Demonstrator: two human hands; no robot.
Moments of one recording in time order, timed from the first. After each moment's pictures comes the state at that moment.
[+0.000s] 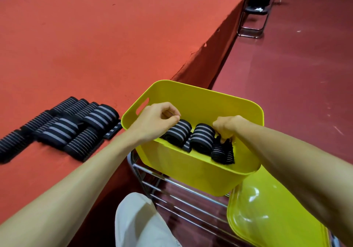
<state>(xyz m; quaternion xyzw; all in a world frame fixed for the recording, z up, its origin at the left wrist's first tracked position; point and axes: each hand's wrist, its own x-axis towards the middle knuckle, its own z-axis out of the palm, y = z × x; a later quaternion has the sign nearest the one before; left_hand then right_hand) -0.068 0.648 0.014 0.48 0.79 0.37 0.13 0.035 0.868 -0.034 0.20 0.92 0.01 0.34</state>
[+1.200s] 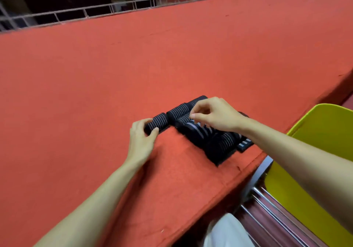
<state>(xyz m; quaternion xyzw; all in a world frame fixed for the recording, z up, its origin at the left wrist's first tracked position) -0.225 0.335 -0.054 0.06 0.89 0.45 -0.10 -0.205 0.571 0.017 -0.14 0.92 -0.37 -0.04</state>
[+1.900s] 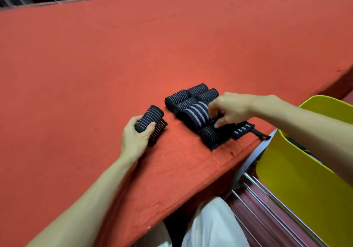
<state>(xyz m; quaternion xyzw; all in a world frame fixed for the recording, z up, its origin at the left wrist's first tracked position) -0.194 0.325 -0.070 -0.01 0.84 0.53 -0.11 -0.200 0.602 0.027 -0.21 0.97 -0.01 0.14</state>
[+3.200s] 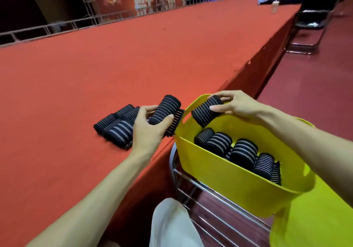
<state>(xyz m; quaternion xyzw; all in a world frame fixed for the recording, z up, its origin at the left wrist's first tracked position) -0.075 0.554 0.024 0.19 0.74 0.65 -0.04 -0.011 0.807 0.047 0.12 0.78 -0.61 -0.06</state>
